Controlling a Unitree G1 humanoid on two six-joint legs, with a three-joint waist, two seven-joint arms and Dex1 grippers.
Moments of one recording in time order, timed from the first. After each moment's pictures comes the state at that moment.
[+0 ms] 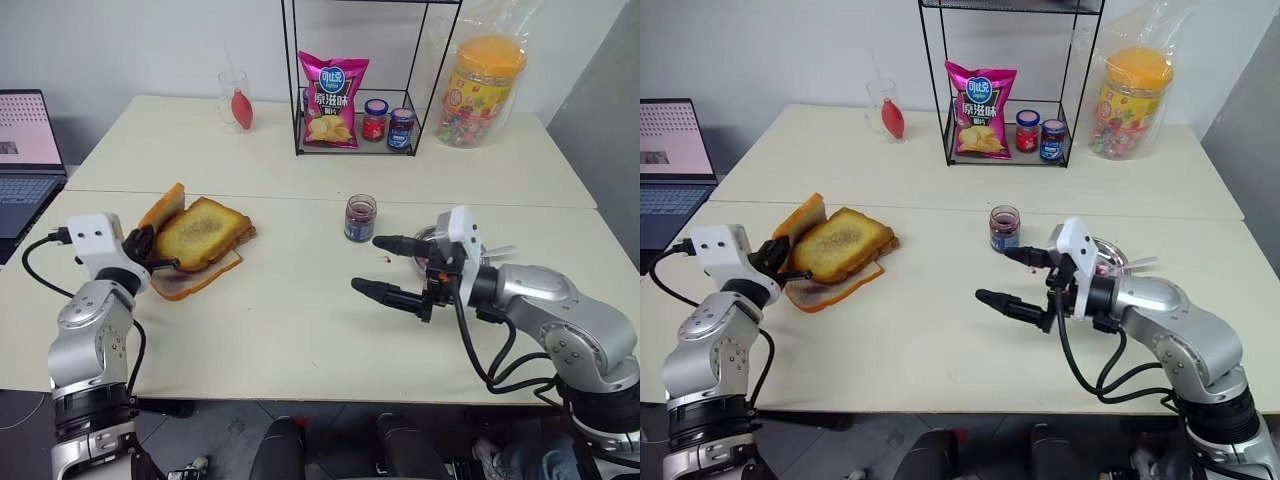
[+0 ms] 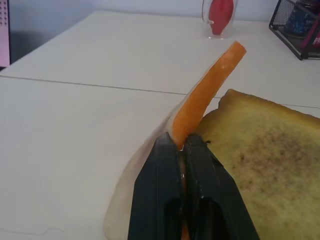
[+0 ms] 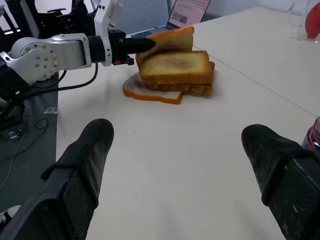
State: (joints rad) left arm -0.27 0.53 0.43 0.04 -0.34 0.37 -0.26; right arm -0.38 -0.59 0.03 -0.54 0.71 0.78 0.71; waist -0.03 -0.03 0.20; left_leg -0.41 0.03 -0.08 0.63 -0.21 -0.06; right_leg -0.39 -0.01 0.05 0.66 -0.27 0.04
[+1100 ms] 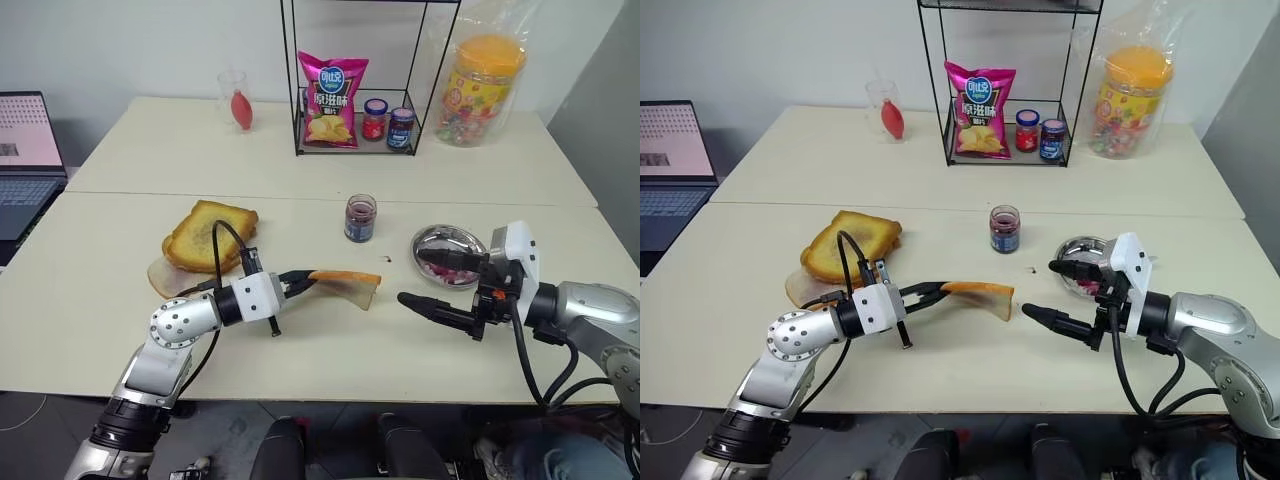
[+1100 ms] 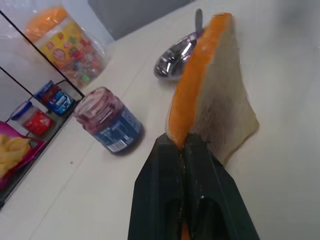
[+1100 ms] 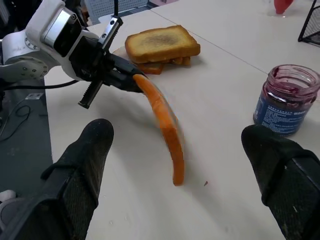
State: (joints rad) left arm -0.20 0.58 -0.10 -0.09 -0.10 -0.30 -0.84; right arm -0.18 -0.76 -0.16 -0.62 0.78 0.77 0.77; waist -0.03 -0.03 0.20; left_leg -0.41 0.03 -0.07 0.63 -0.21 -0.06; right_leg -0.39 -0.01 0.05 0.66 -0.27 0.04
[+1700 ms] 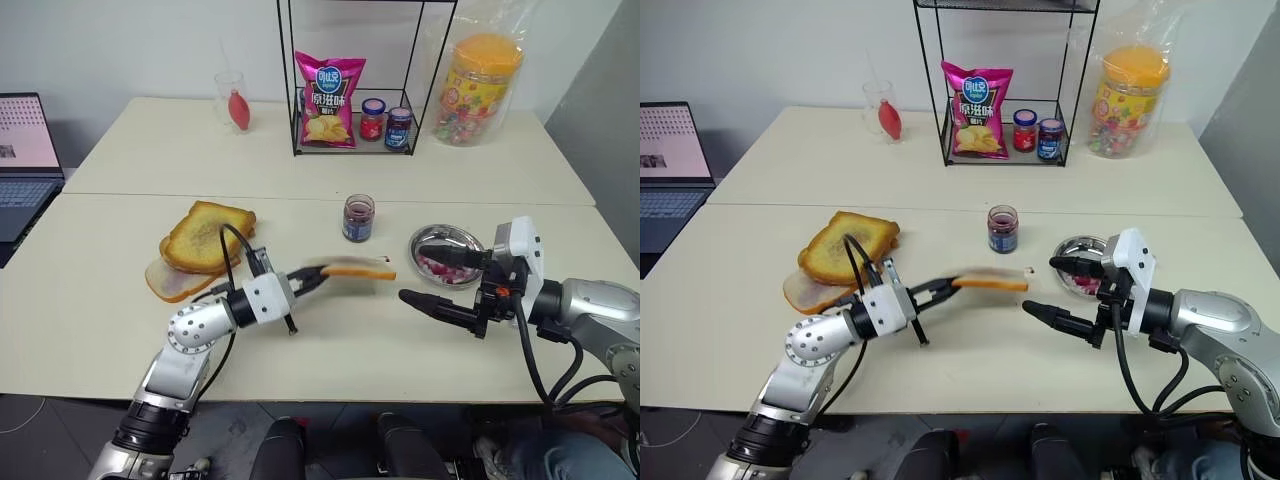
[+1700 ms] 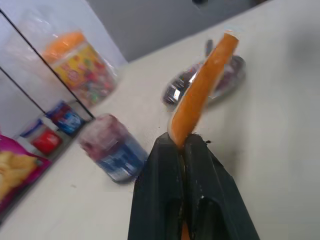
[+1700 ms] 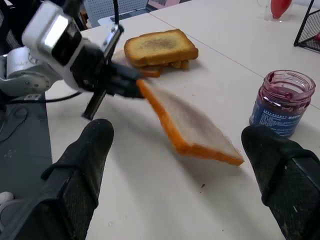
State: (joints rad) left arm -0.17 0.52 -0.16 -0.02 -0.06 -0.39 -0.82; right arm -0.19 -0.78 -0.16 -0.62 0.81 0.78 0.76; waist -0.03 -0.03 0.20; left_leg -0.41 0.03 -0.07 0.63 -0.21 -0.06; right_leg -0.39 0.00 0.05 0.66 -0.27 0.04
